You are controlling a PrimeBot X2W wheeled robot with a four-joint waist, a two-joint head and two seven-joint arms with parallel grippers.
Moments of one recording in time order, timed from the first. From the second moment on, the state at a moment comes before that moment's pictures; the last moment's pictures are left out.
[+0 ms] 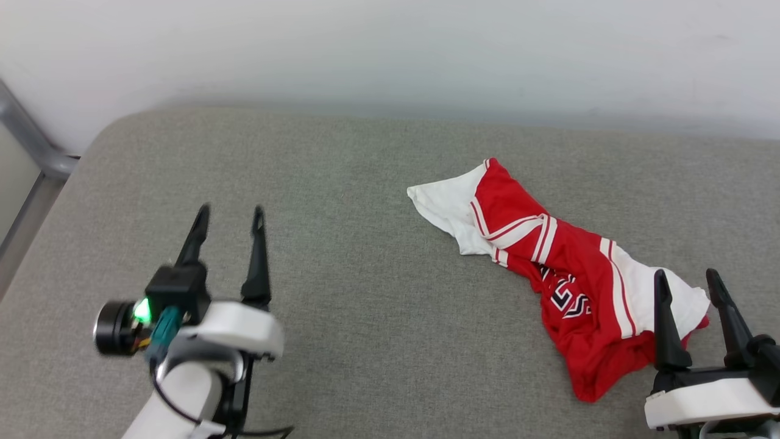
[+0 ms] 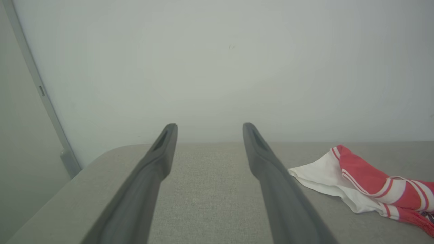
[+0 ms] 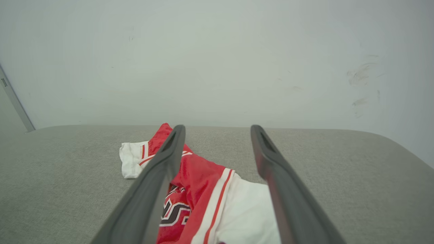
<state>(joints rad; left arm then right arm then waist) -0.32 0.35 -0.42 0.14 -0.42 0.31 -0.26 0.01 -0.05 -0.14 0.04 0.11 0.13 -0.26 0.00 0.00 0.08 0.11</state>
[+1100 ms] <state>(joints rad) 0.03 0.13 -0.12 0.13 -0.12 0.04 -0.26 0.11 -0.05 -0.13 0.08 0.12 0.13 -0.26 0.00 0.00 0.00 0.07</state>
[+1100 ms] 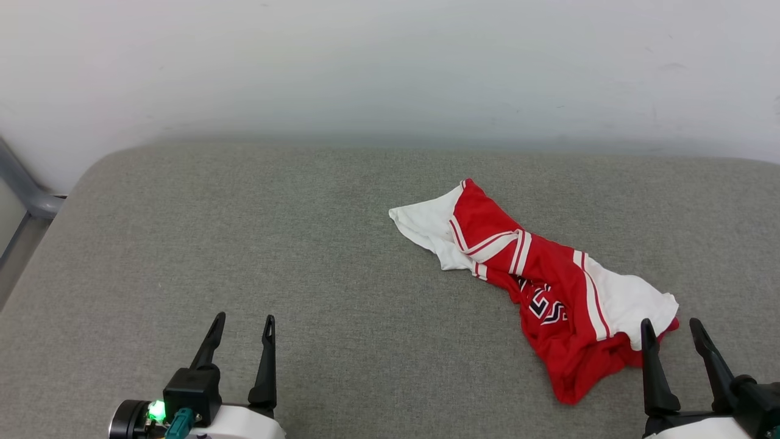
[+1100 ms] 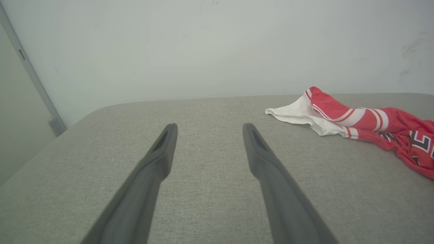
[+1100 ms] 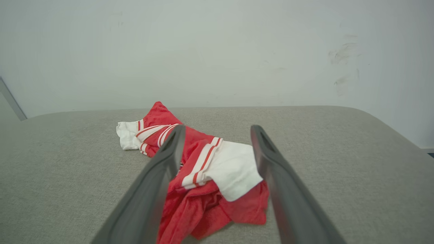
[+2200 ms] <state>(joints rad) -0.05 0.06 -0.06 0.13 -0.06 -0.03 -0.26 -0.45 -0.37 0.00 0.17 0.09 0.13 -0.19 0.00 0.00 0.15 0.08</state>
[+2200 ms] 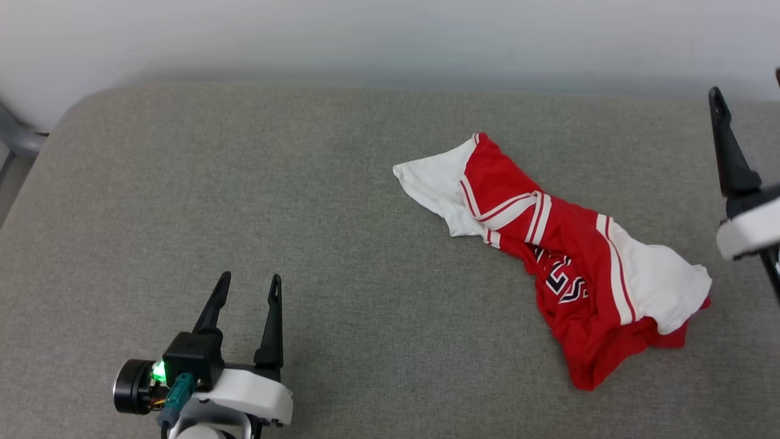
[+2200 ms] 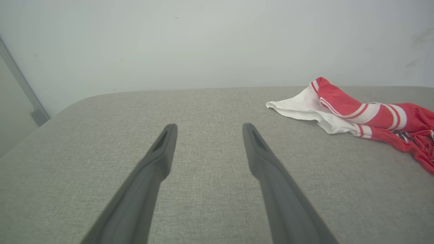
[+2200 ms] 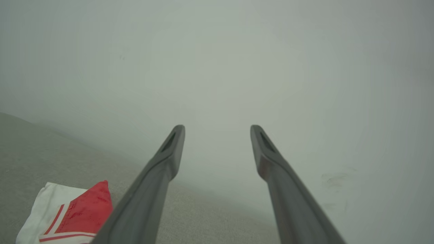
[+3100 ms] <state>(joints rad) -0.22 0.05 -0.13 0.07 -0.13 -0.01 -0.26 -0.81 -0.84 0.67 0.28 0.77 0.13 0.97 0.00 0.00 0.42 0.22</state>
